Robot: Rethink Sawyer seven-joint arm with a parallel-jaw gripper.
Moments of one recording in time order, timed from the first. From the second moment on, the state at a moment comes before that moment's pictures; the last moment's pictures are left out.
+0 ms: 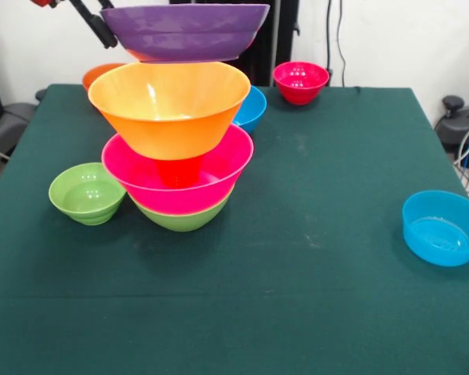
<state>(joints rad) -1.02 -0.74 0.73 1.57 -0.08 1.13 0.96</state>
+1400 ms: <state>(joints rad) -0.87 -0.62 0.64 1.28 -0.07 1.28 0.96</state>
